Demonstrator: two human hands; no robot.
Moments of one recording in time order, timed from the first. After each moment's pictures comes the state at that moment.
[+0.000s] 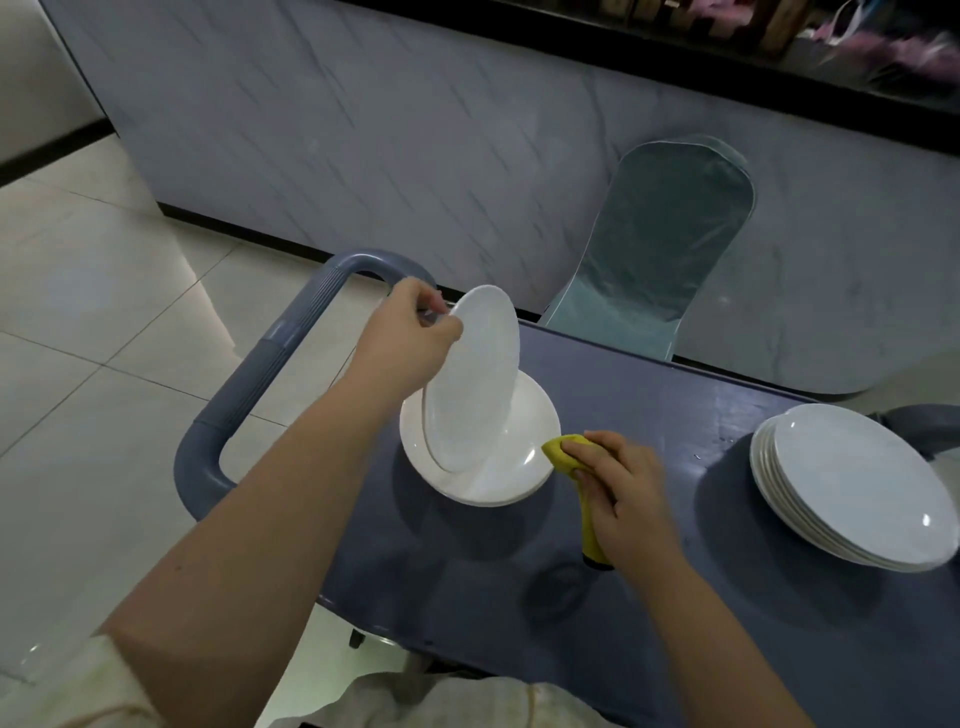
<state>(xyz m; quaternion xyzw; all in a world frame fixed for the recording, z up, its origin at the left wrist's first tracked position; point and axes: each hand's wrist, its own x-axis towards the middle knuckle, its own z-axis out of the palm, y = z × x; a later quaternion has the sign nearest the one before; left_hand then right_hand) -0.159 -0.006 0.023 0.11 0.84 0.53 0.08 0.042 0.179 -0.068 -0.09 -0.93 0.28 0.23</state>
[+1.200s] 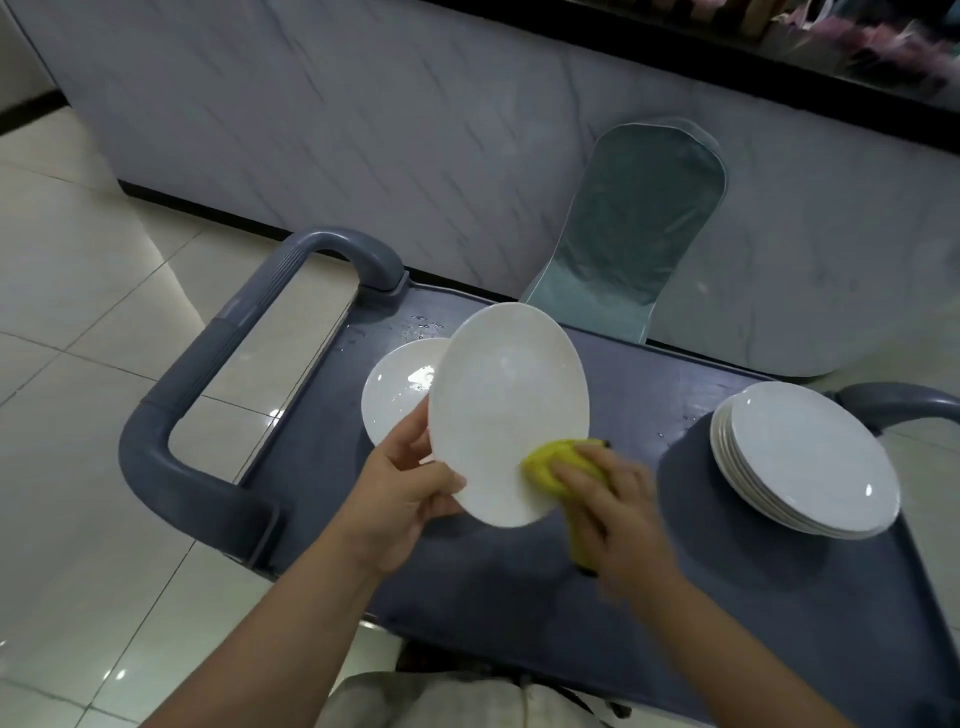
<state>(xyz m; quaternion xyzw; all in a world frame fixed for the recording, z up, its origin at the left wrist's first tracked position) -0.029 -0.017 -0.036 0.03 0.49 0.80 0.35 0.089 0.199 -0.067 -0.02 -0.96 0.18 0.21</state>
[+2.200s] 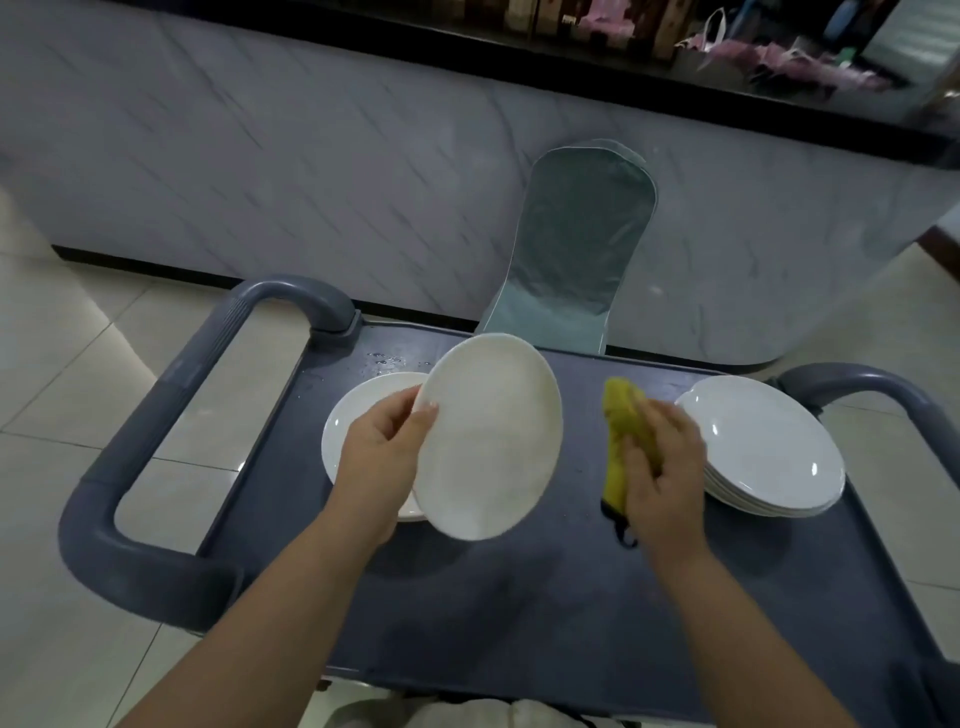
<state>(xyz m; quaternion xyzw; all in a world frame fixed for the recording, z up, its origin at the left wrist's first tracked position) -0.061 0.025 -0.010 0.11 0.68 0.70 0.18 0.081 0.240 -0.031 -0.23 -0.85 0.31 0.37</state>
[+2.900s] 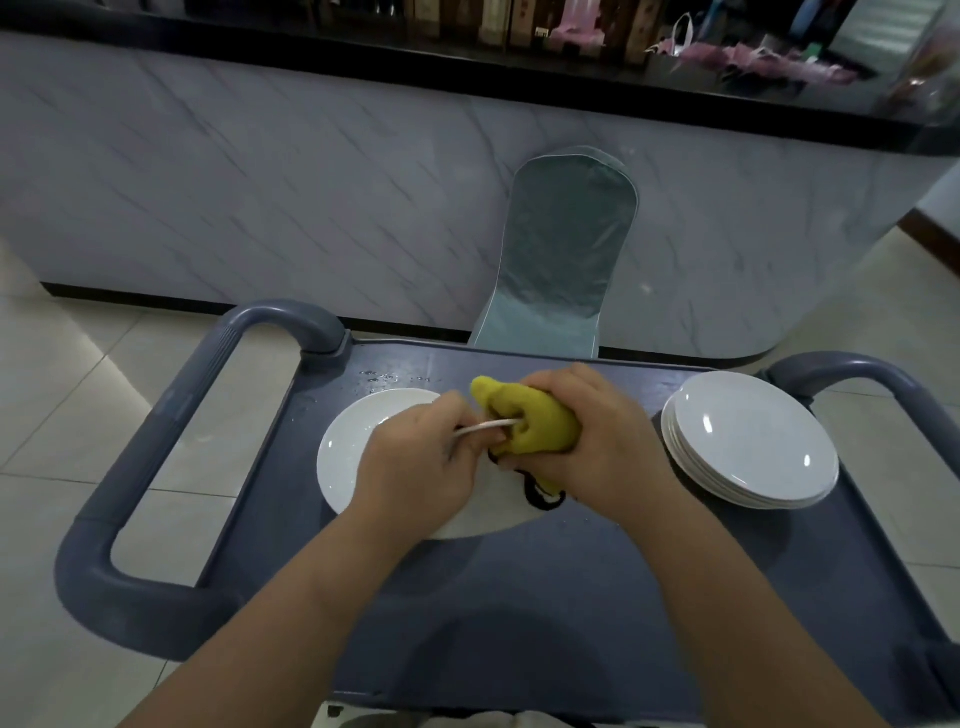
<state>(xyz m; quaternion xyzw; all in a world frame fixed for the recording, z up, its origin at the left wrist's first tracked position) -0.053 0.040 0.022 0.42 0.76 0.48 -0.13 0.043 0.207 0.045 -0.08 -0.92 0.31 0.22</state>
